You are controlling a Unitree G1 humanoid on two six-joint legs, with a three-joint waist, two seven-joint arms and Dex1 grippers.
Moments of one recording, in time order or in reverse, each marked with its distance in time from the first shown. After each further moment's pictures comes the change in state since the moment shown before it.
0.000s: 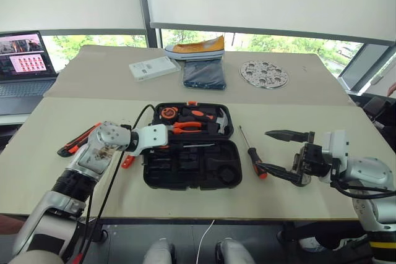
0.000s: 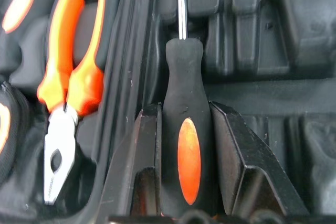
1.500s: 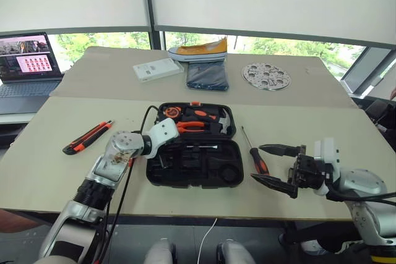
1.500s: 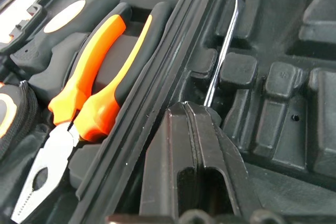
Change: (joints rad) left arm 0.084 -0.182 0.084 -0.076 -0.075 0.187 0.178; right arm 0.107 0.028 0.002 -0.118 0.047 0.200 -0.067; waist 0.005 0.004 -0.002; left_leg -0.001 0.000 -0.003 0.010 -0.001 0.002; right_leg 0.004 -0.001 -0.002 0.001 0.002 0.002
